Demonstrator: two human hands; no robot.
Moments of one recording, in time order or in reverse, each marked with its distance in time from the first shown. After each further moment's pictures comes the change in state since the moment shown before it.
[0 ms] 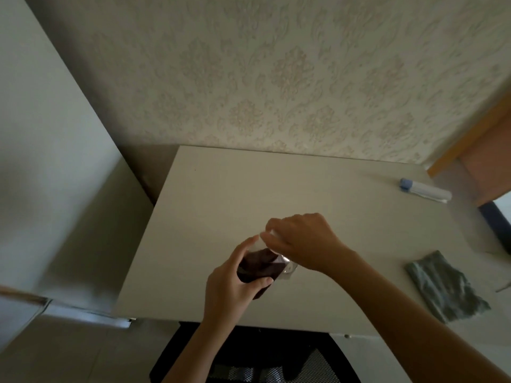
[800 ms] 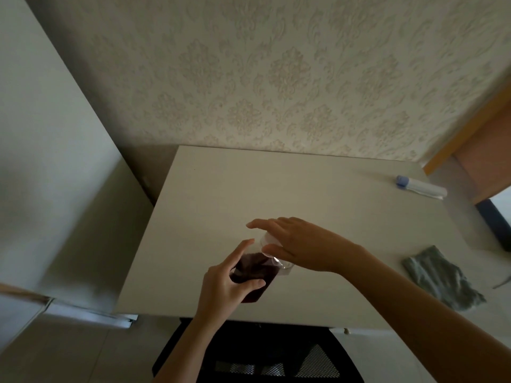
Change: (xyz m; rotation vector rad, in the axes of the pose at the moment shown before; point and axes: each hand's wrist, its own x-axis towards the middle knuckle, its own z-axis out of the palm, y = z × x) left_hand -0.008 -0.022 -0.005 -0.103 -0.125 -0.041; right_hand -0.014 0.001 0.003 0.328 -0.097 -0.227
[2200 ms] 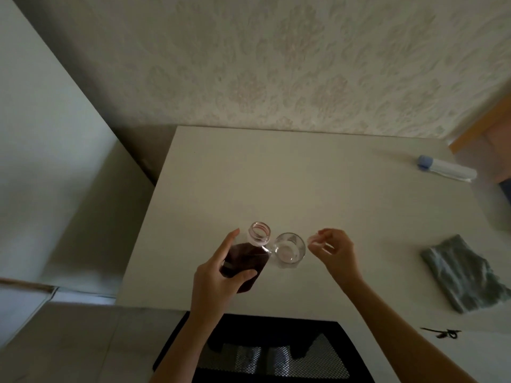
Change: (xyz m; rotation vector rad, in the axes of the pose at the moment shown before) left_hand 0.008 -0.026 0.002 -0.048 0.042 -0.125; right_hand -0.034 0.084 0.125 0.894 0.827 0.800
